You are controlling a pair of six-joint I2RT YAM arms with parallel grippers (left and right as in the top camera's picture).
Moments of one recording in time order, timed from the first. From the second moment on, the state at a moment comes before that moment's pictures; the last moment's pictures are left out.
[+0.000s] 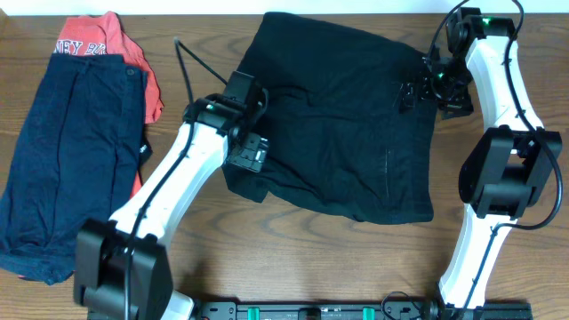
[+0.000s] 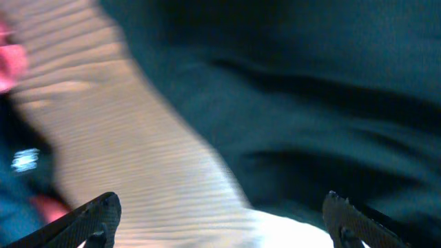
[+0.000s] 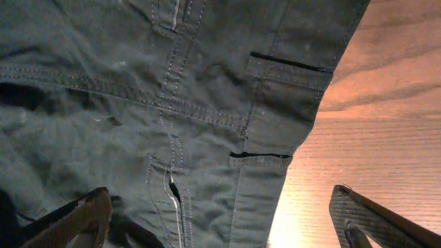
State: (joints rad) left arm -0.37 1.66 1.28 -0.98 -0.11 -0.02; right arm -0.06 2.27 2.08 -1.43 -0.16 0.04
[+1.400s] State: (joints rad) left arm -0.37 1.63 1.08 -0.93 -0.08 -0.06; right arm -0.06 2.27 2.08 -1.41 -0.16 0.02
